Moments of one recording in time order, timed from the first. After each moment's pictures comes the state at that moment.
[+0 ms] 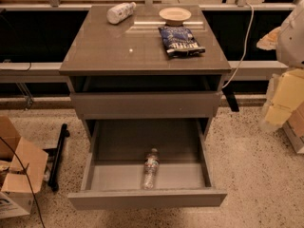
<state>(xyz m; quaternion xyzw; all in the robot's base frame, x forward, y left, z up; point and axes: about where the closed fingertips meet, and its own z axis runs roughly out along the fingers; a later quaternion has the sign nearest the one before) 0.438 -0.217 0.976 -0.60 0.78 -0.03 0.16</state>
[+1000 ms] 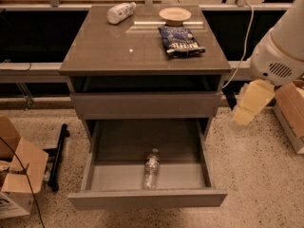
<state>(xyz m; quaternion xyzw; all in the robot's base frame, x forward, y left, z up) 0.472 -0.209 0.921 -0.53 0.83 0.01 0.15</state>
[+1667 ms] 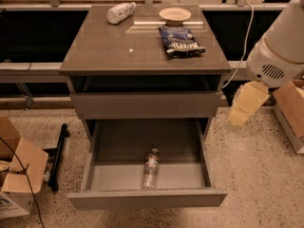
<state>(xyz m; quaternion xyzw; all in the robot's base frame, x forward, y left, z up) 0.476 -0.205 0.912 -0.50 0.85 0.01 0.14</state>
